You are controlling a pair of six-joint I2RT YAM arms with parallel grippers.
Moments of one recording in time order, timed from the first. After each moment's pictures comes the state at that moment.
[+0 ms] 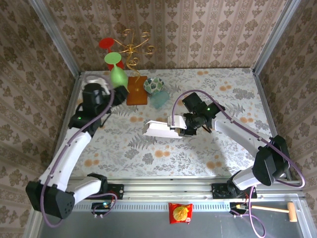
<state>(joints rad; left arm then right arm) -0.36 1.10 1.06 -0.38 0.19 -0.57 0.58 1.47 1.19 -0.86 -0.27 -0.92</state>
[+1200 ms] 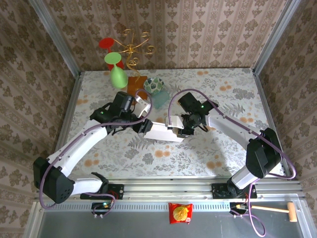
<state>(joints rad) -0.62 1.26 1.12 -0.75 0.36 0.01 0.59 1.57 1.23 -0.88 -0.28 -0.89</state>
